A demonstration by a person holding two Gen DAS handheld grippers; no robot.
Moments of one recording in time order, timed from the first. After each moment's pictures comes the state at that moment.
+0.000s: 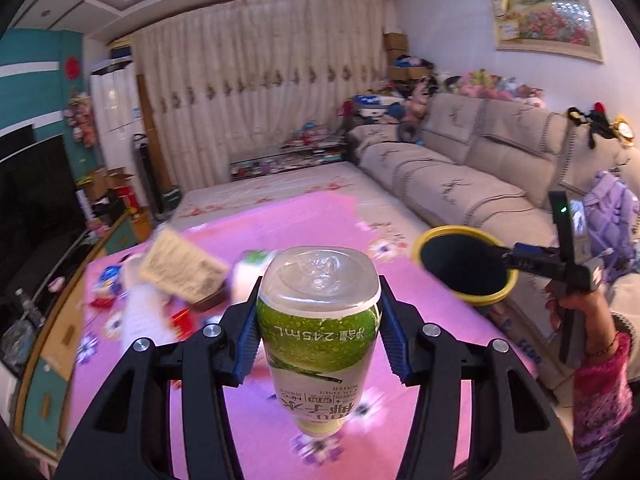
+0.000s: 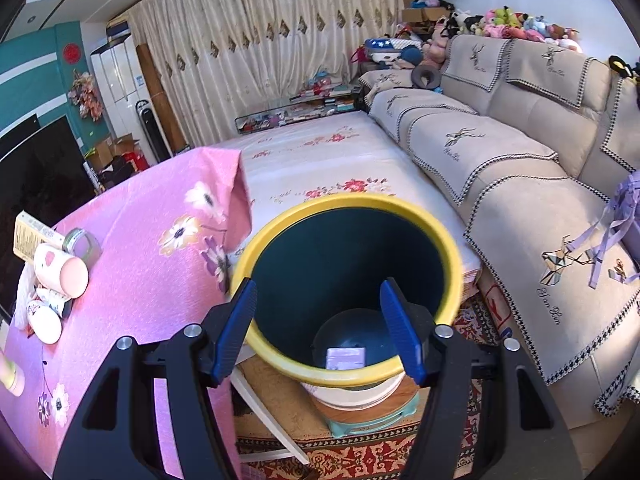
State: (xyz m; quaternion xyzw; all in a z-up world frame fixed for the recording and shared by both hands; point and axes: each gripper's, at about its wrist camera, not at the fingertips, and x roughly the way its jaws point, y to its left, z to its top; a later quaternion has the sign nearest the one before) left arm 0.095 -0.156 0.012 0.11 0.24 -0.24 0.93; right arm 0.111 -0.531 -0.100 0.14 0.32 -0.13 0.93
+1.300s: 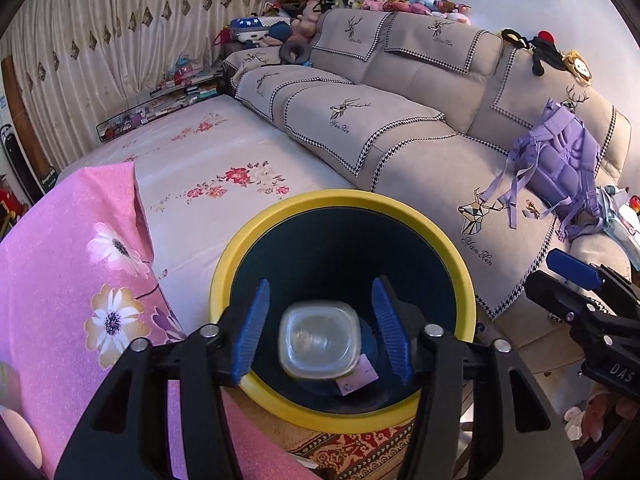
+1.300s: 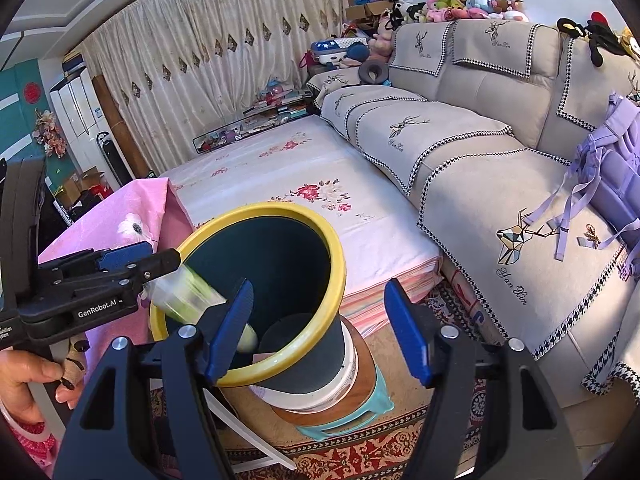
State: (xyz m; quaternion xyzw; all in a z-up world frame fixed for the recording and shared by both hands) left arm 0.243 -0.481 -0.133 0.16 0.37 -0.39 0.83; right arm 0.068 -0.619 -0.115 0.19 0.31 -0.19 0.91
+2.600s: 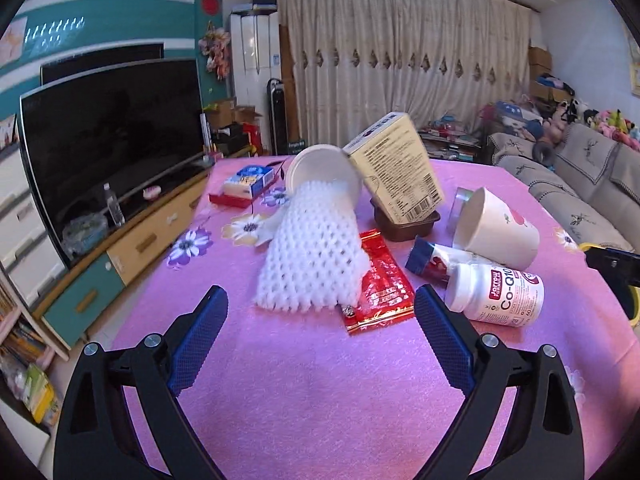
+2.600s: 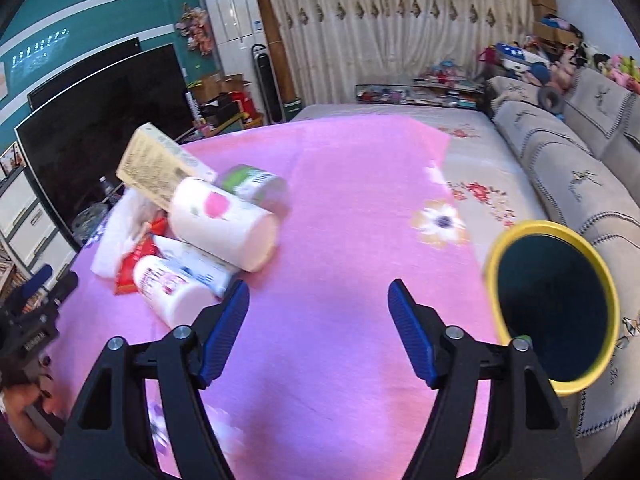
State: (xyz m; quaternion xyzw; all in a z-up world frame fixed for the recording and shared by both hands) left arm 0.156 0.012 -0.088 0.00 0.28 0.02 0.96; right arm 0.182 -0.327 -0.077 0.07 0.36 0.07 0.93
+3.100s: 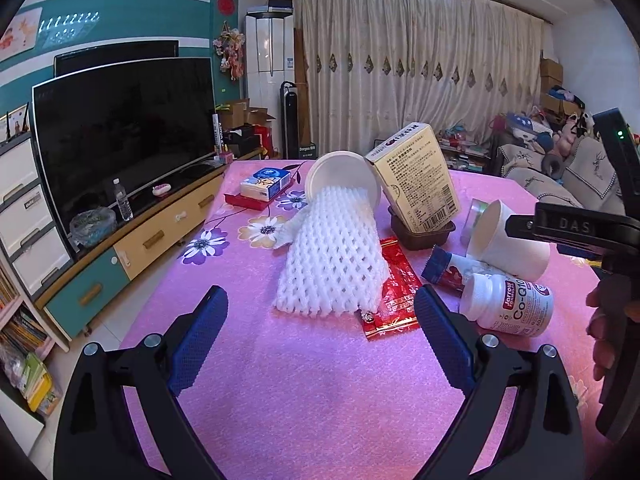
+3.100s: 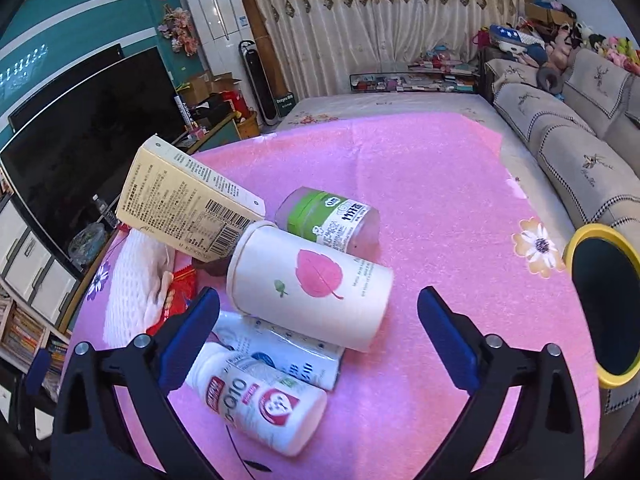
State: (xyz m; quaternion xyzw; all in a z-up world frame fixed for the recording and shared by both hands) left arm 0.156 0.014 -0.088 0.00 0.27 0.04 0.96; right arm 0.253 -0.242 -0.076 0.11 0.38 0.04 0.92
